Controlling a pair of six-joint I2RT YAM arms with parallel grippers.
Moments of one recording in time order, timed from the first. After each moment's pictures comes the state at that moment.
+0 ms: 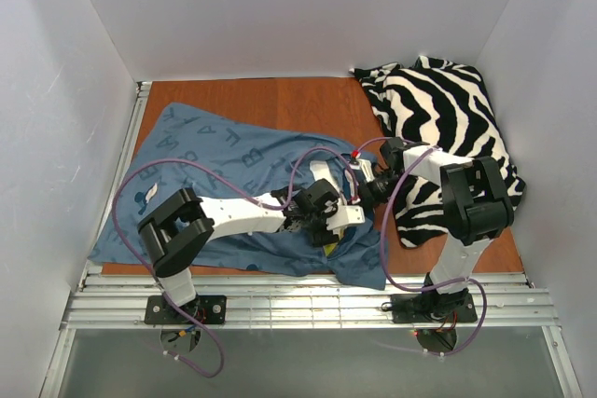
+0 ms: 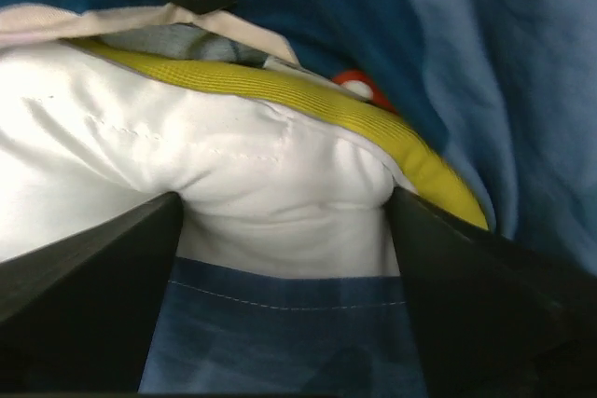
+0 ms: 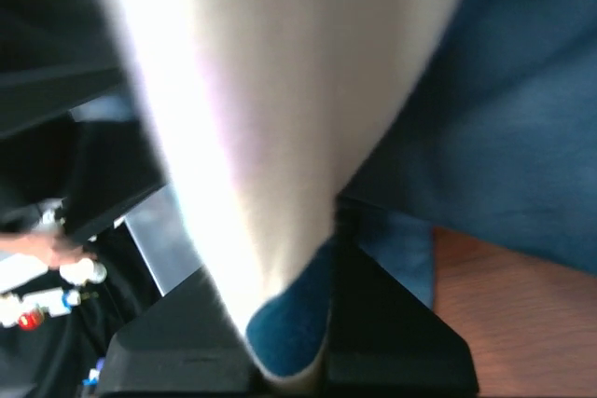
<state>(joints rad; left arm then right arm) -1.05 1.71 1.05 -0.30 0.13 0.45 0.28 1.81 1.04 -0.85 -0.89 -0.33</state>
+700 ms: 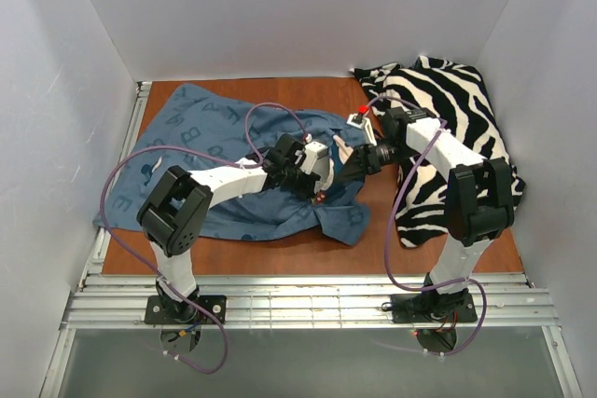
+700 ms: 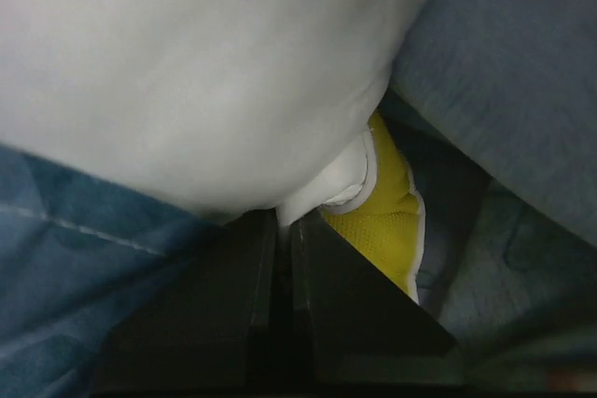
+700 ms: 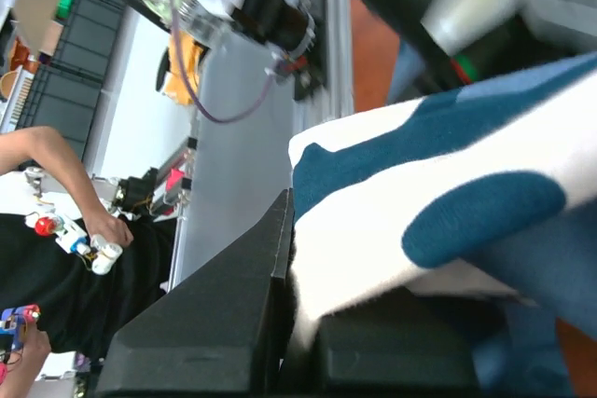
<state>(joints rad) -0.69 1.81 1.16 -0.26 0.32 -0.08 0.29 1.79 1.35 -1.23 -1.40 -0.73</state>
